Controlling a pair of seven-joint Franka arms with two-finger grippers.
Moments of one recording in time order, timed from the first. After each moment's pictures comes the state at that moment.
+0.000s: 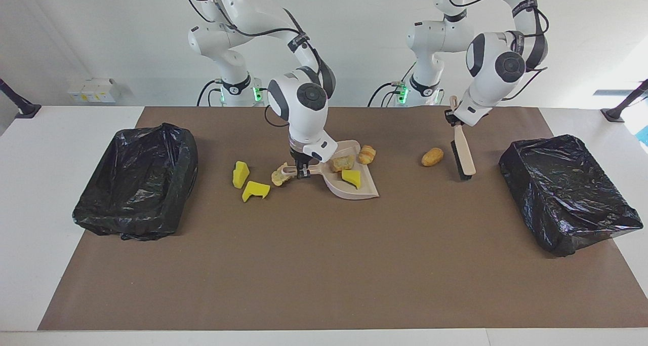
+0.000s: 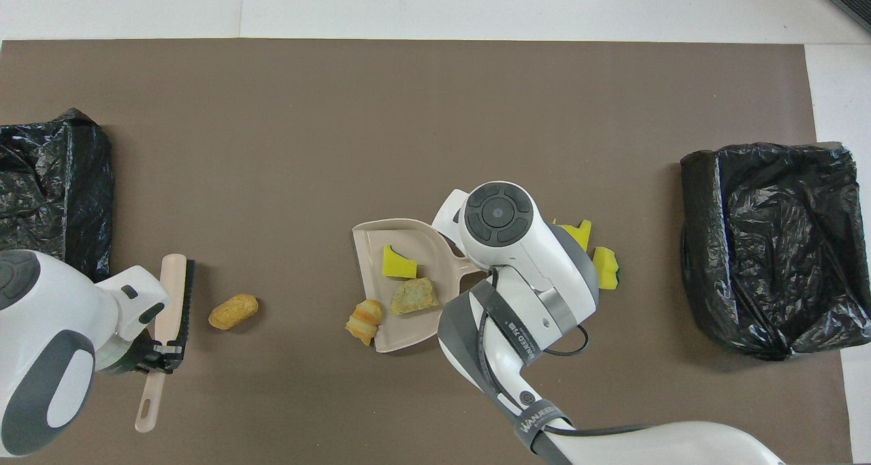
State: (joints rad) left arm -0.11 -0.32 0.01 -2.47 0.07 1.80 -0.13; right arm 0.55 0.29 -0.02 -1.88 -0.10 2.06 -1.18
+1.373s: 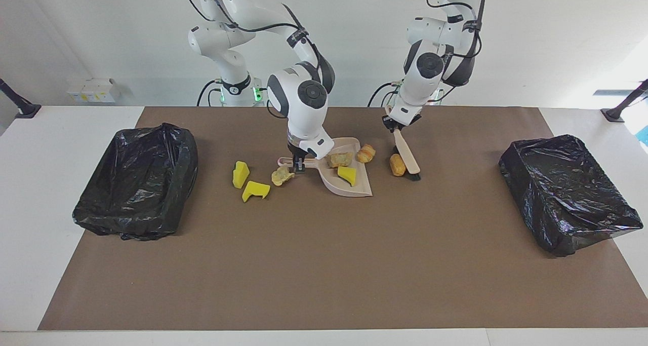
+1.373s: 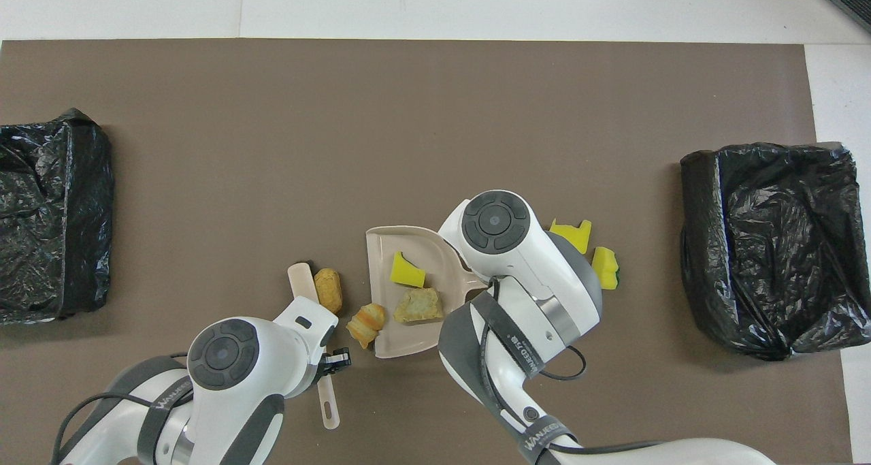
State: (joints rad) left arm -0.58 -0.20 -0.03 -2.57 -0.22 2.24 -0.63; right arm 0.56 0.26 -0.01 -1.91 -0.10 1.96 -1.05
